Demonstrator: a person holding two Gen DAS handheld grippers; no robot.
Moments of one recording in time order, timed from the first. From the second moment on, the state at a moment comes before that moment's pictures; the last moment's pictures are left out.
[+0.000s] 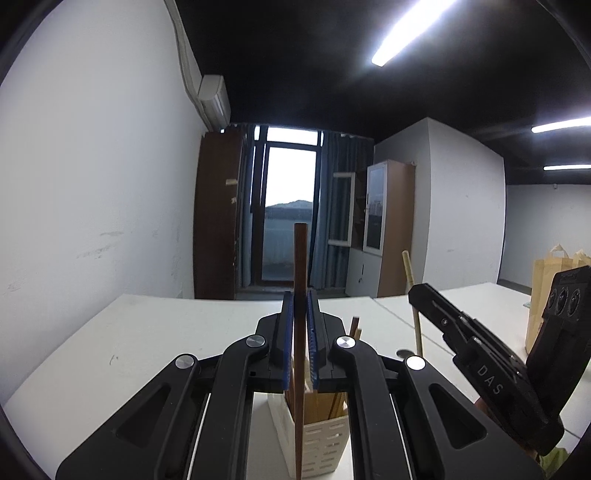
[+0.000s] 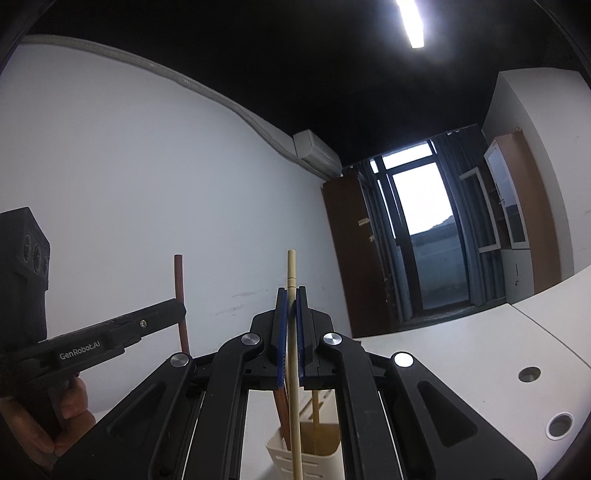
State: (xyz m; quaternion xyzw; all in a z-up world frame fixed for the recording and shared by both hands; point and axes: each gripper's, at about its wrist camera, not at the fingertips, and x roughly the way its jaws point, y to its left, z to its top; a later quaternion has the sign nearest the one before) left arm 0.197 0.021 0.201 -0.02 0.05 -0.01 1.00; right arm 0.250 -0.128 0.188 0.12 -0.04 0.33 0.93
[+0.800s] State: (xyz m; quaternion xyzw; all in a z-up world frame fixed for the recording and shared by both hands) left arm 0.210 0.019 0.212 -0.06 -0.08 -0.01 1.00; right arm 0.295 -0.119 0.185 0.17 -0.12 0.36 0.91
